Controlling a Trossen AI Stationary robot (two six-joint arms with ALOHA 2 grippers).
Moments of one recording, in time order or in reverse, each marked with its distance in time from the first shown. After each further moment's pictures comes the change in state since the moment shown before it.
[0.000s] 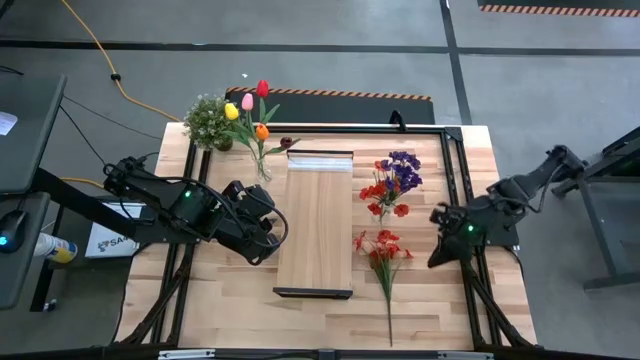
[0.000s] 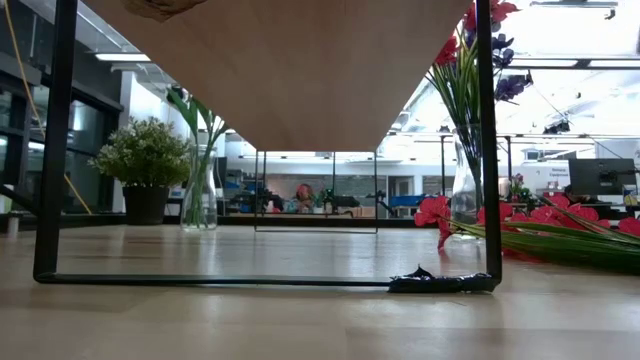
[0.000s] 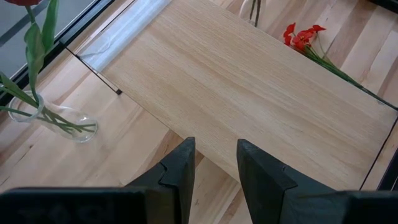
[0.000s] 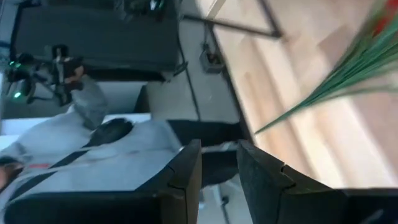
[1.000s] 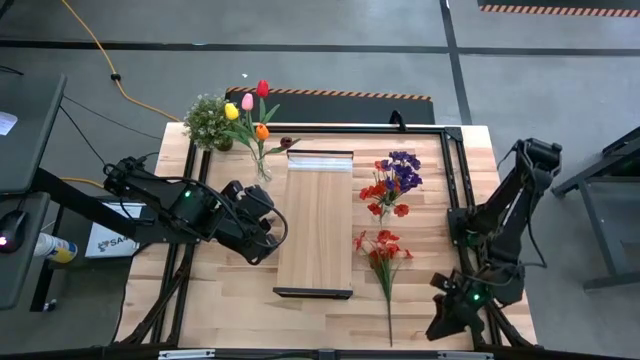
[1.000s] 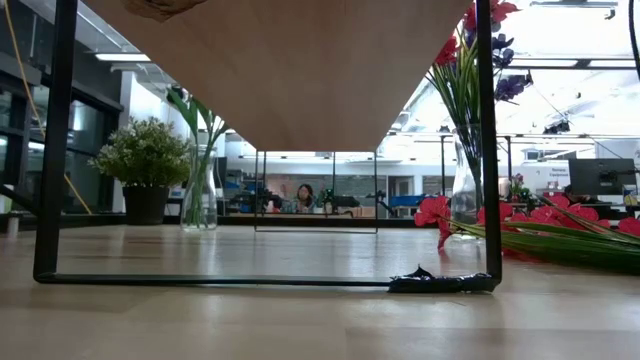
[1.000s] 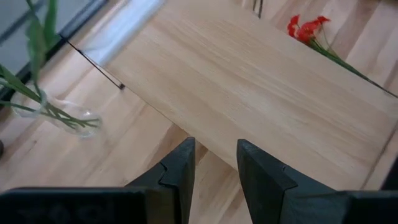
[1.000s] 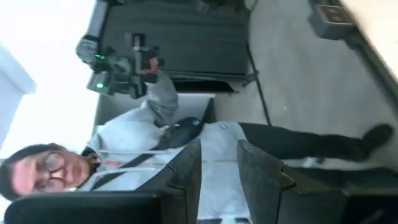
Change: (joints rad) left arm 0.000 0.000 0.000 -0.024 0.017 0.000; right arm 0.613 0.557 0.000 0.884 0.628 0.237
